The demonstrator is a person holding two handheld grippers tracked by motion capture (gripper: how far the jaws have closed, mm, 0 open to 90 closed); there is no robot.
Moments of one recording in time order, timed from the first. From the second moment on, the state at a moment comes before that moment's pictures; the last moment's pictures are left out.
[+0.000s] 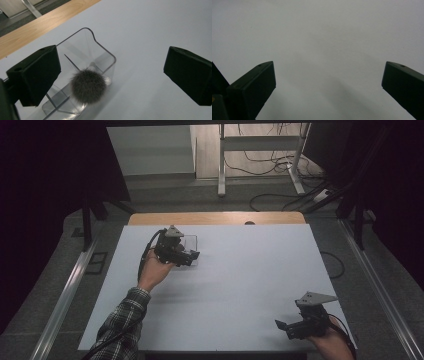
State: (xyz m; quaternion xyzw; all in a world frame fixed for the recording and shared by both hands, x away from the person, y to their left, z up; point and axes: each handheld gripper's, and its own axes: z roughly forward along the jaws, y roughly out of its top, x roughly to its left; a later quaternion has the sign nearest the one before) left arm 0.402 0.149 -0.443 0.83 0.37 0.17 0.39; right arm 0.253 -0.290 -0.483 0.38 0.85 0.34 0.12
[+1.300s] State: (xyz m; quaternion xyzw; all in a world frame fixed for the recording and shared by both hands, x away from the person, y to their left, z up) left arm 0.369 0.172 -0.456 0.82 0.37 0.15 0.41; right arm 0.253 -0.290 -0.484 0.37 0.85 0.34 0.12
